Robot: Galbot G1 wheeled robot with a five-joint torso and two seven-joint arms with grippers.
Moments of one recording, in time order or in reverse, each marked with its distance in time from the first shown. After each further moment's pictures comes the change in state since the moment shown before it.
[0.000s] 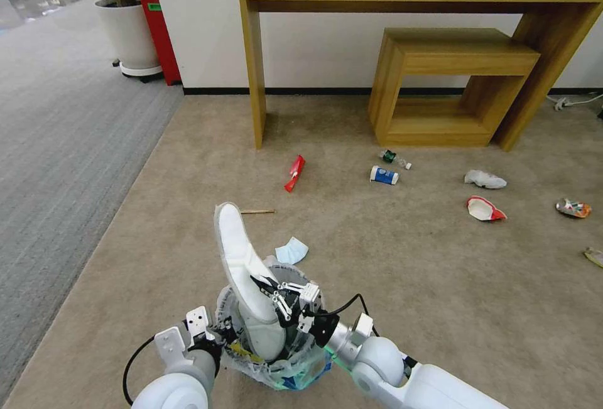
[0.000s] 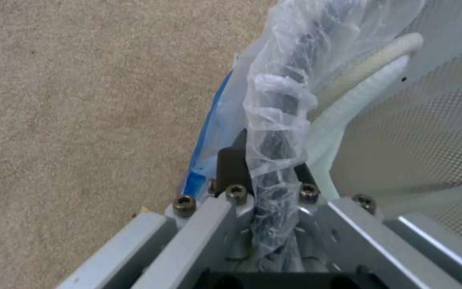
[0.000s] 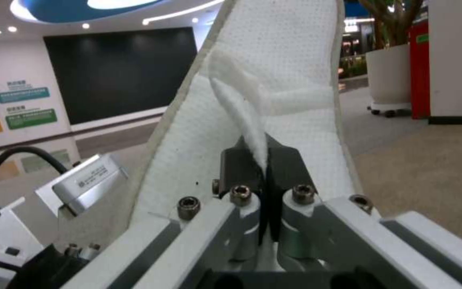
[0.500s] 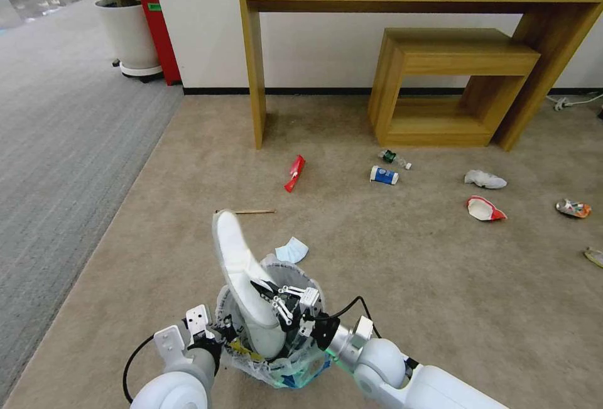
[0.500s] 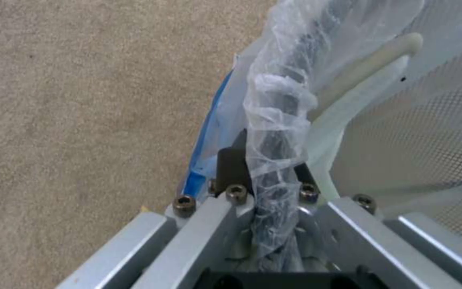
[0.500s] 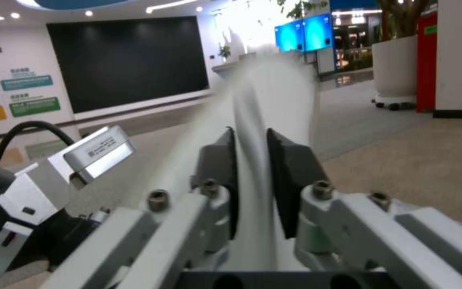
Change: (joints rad) left arm -0.010 0.002 -0.004 0.002 -0.009 0.000 -0.001; right arm -0.002 -0.016 -0.001 -0.003 -0.010 -0.014 -0.016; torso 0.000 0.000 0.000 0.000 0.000
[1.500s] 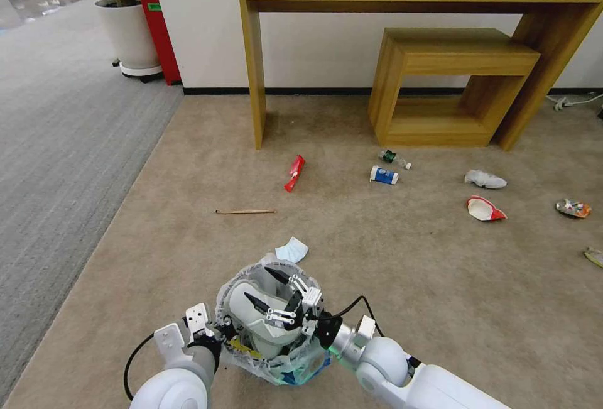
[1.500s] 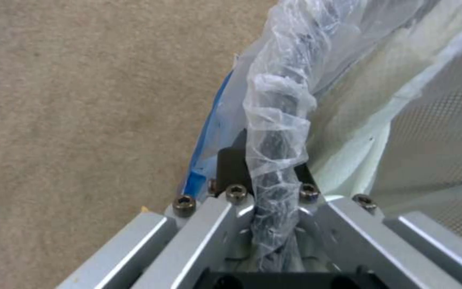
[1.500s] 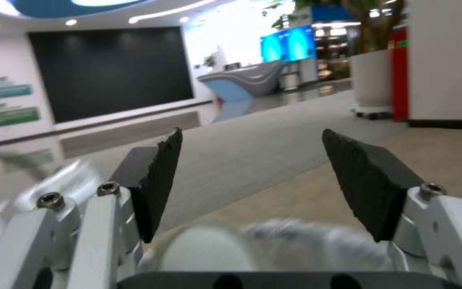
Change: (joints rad) left arm -0.014 0.006 -0.020 0.023 -0.011 0.000 -0.002; right arm -0.012 0.012 0.060 0.022 0.010 -0.011 0.046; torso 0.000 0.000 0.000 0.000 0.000
